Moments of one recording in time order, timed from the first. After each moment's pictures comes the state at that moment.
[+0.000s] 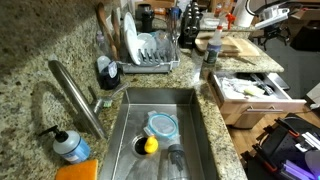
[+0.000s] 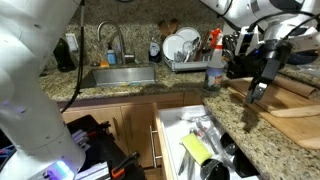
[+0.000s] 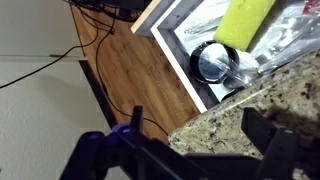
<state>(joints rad) -0.32 0.70 -0.35 -1.27 -0.16 1.42 0.69</state>
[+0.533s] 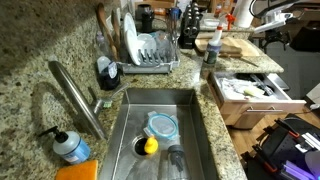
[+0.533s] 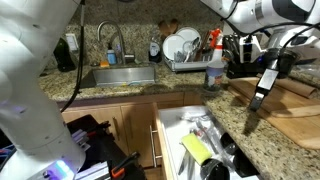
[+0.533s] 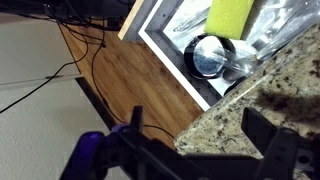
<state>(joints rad) -0.33 0.70 -0.37 -1.32 -0.11 1.48 0.82</state>
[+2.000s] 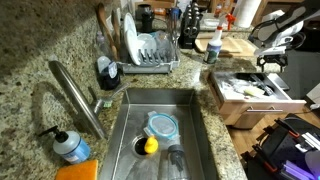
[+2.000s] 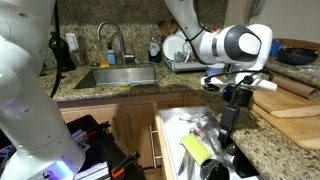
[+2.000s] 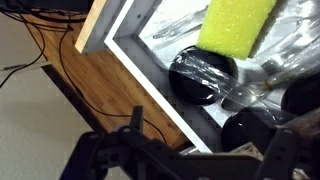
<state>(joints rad) -0.25 0.47 -0.38 -1.96 -0.20 2.06 0.95</state>
